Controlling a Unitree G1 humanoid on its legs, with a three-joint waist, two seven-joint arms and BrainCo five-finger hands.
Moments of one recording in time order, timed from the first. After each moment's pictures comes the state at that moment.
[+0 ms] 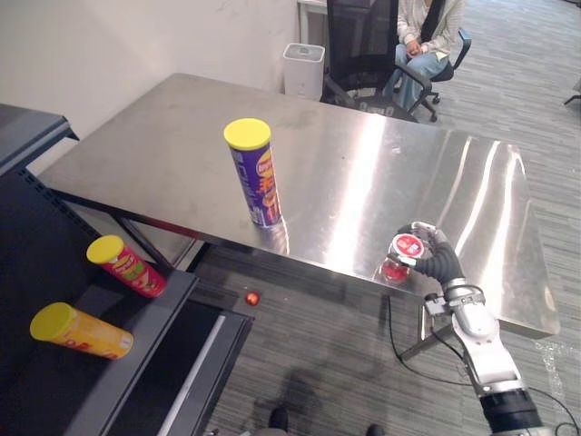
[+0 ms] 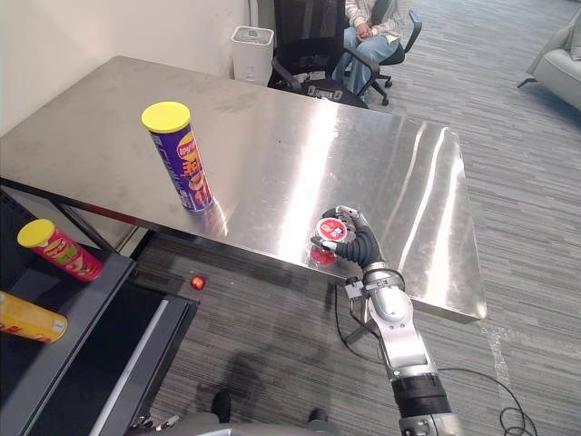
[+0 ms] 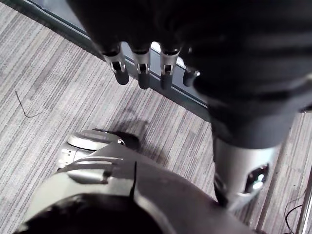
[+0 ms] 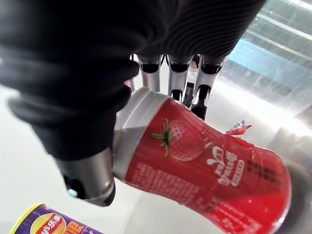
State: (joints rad) left arm 0.20 0.15 0.19 1.11 -0.03 -0.15 0.00; right arm -0.10 -0.28 0.03 0.04 -0.12 -0.22 0.03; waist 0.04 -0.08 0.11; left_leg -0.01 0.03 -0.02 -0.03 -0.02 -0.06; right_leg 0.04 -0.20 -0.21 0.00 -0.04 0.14
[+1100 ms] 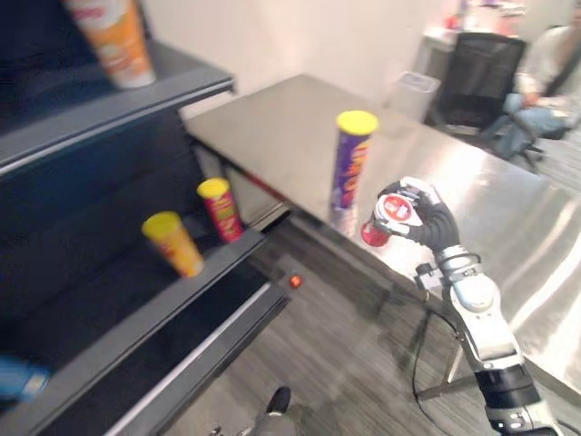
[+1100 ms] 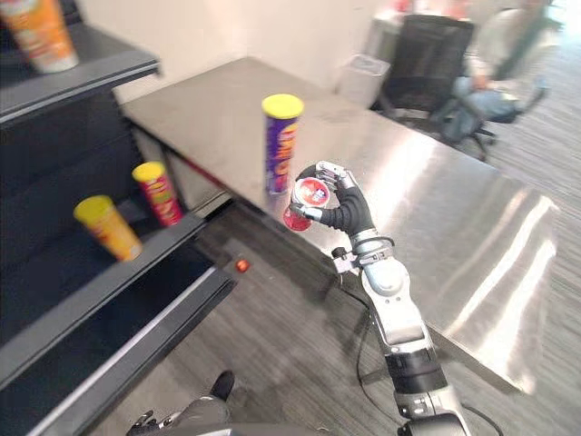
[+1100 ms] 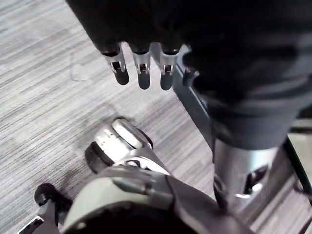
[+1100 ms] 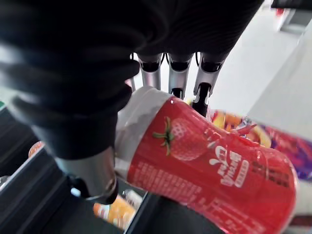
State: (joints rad) left arm 0.21 0.10 0.26 1.07 -0.06 -0.12 0.00; right arm -0.25 -0.30 0.10 -0.10 0.05 -0.22 0.07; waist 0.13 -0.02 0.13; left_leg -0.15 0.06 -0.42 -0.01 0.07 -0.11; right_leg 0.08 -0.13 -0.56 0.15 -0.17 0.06
